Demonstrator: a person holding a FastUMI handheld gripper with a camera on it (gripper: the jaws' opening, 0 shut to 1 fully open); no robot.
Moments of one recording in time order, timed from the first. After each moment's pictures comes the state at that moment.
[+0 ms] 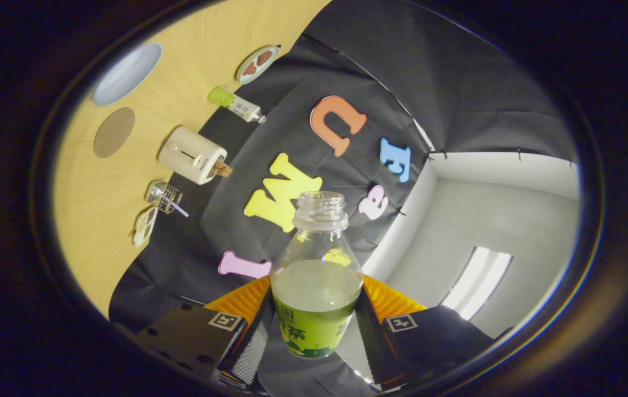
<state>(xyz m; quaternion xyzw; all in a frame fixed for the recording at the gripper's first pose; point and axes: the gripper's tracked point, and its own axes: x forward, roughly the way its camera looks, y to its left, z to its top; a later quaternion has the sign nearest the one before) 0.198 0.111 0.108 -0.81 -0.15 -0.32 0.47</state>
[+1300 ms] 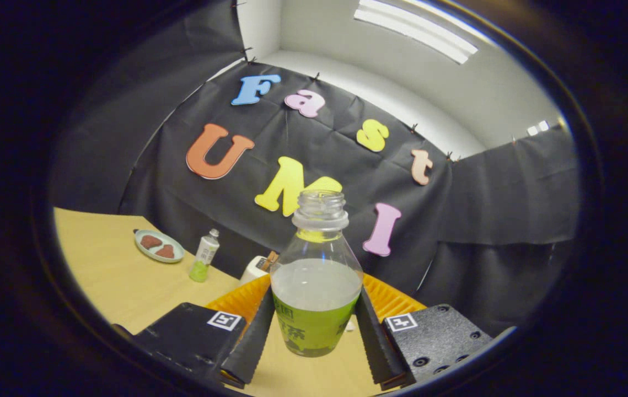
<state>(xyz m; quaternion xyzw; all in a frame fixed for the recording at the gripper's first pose) 0.267 0.099 0.052 -0.19 -0.08 -0.07 0.98</state>
